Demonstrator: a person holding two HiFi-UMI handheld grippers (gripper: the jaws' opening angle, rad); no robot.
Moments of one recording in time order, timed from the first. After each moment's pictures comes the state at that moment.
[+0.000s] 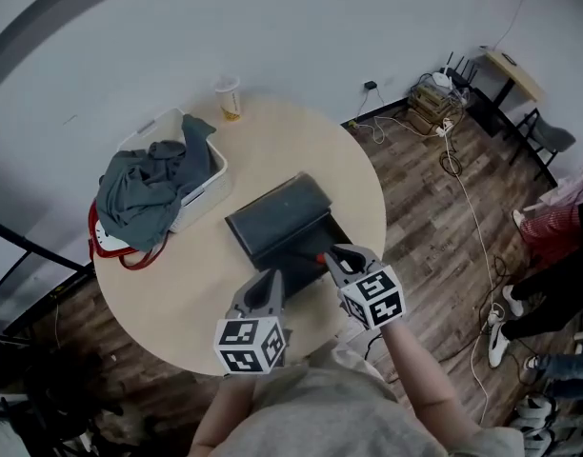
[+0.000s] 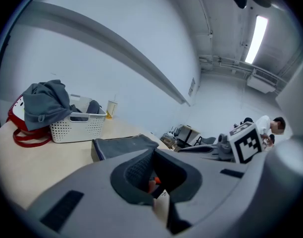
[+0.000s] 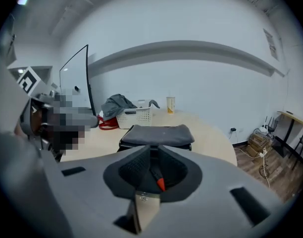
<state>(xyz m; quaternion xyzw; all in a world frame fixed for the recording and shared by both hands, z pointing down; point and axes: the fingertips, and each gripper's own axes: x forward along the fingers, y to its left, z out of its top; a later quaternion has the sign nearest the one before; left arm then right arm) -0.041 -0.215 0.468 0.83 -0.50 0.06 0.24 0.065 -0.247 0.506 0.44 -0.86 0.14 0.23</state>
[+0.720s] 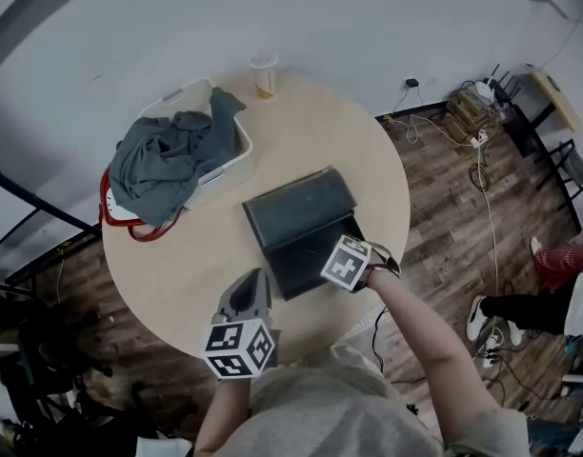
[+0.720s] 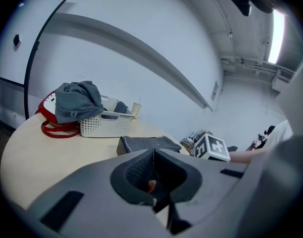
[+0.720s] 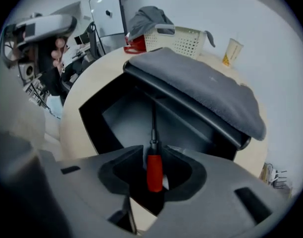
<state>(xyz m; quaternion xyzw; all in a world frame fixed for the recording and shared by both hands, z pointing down) -0.096 -0.220 0.486 0.75 -0.61 0.05 0.27 0.043 -0.266 0.649 0.14 -0.78 0.10 0.60</state>
